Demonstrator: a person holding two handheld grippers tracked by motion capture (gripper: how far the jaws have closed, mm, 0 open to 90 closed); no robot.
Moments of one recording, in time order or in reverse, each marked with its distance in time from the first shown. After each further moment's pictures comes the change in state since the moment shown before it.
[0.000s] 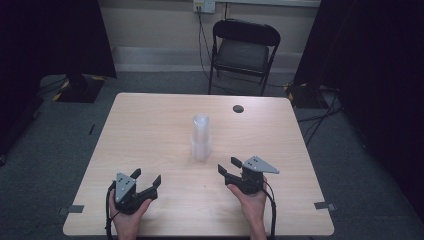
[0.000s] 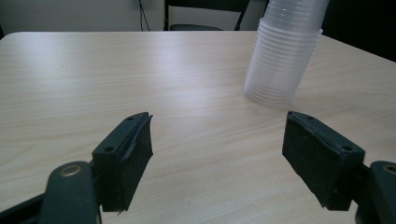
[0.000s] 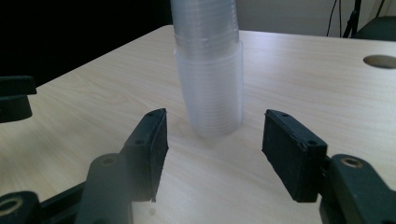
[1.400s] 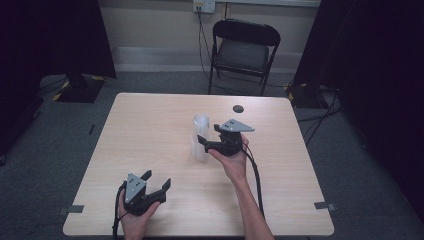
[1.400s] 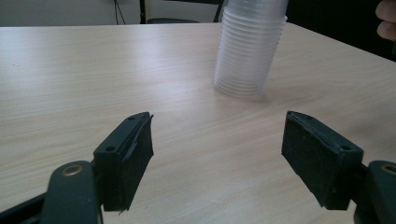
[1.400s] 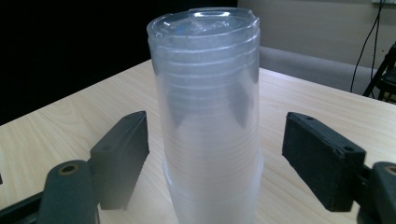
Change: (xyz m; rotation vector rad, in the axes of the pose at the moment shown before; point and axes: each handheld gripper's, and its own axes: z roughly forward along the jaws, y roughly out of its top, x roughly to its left) left arm -0.018 -0.002 0.011 0.017 -0.090 0.007; right arm -0.011 0.073 0.090 -0.004 0.094 -0.100
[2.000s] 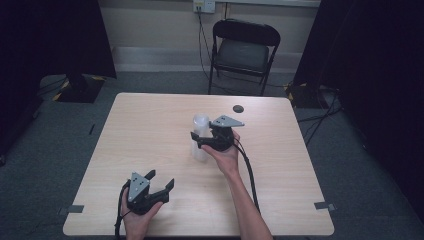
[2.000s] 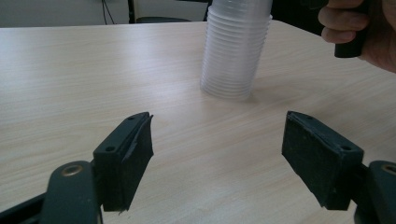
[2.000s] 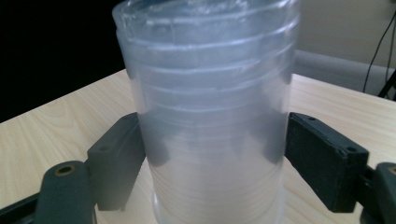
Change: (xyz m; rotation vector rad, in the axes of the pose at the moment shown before) left arm -0.004 0.002 0.004 0.015 -0.030 0.018; right arm -0.003 -0.001 0.034 0.012 0.028 0.001
